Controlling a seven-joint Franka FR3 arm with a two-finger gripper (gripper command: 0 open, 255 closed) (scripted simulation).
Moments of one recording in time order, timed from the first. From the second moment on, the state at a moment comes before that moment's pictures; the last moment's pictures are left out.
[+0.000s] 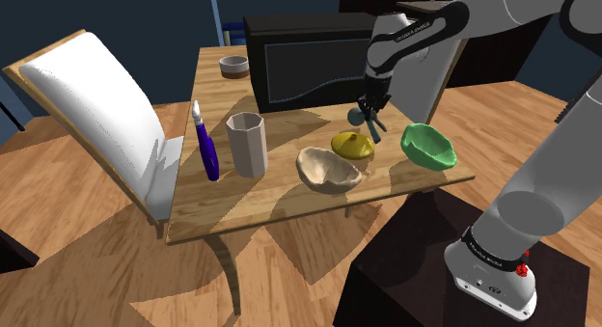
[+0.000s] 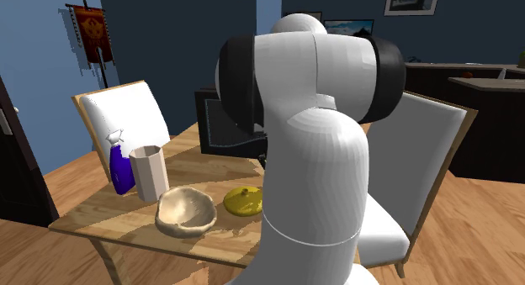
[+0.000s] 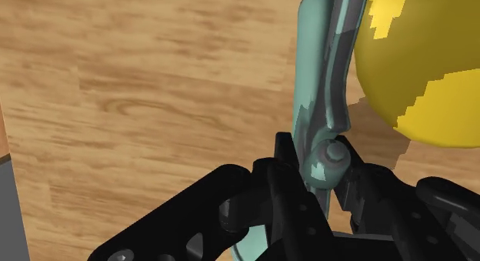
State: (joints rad) arm -0.12 -0.03 -0.16 -2.21 -0.03 2.18 0.13
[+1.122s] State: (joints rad) arm -0.12 -0.10 -0.15 -2.06 -0.04 1.96 0.14
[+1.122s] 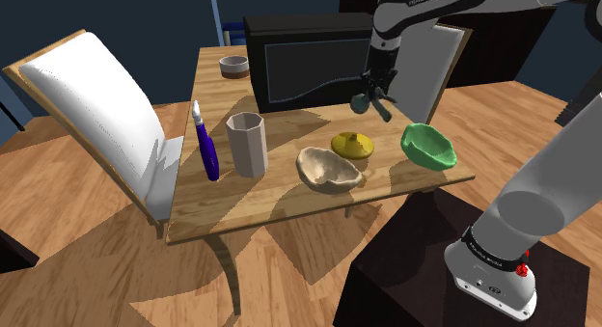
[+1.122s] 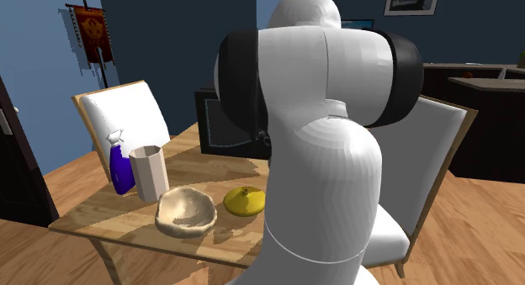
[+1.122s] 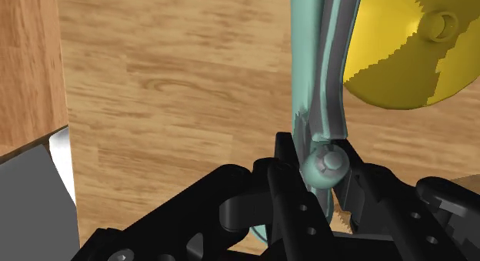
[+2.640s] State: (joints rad) arm -0.04 -0.25 -0.04 -1.99 -0.03 1.73 0.32
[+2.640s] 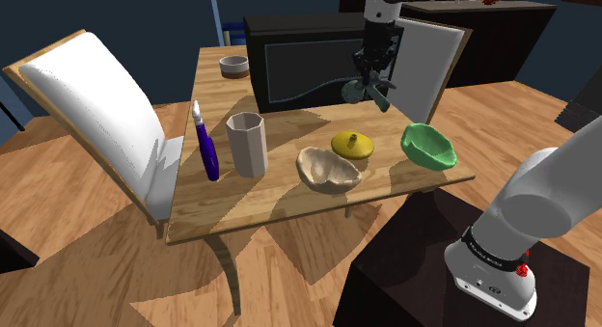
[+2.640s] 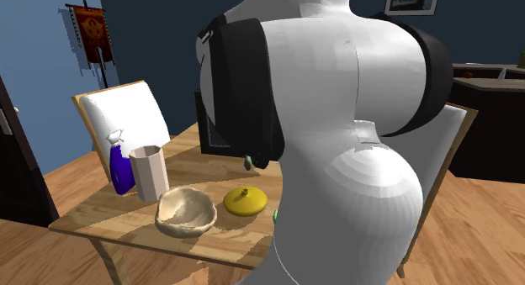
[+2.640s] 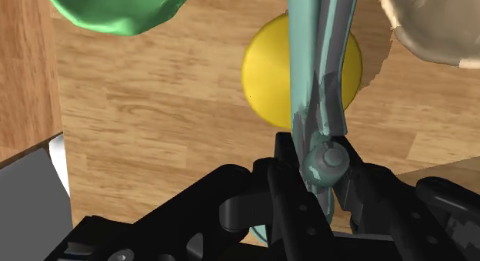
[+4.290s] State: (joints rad) arm 0.14 -0.31 0.27 -2.06 0.07 1.74 0.78
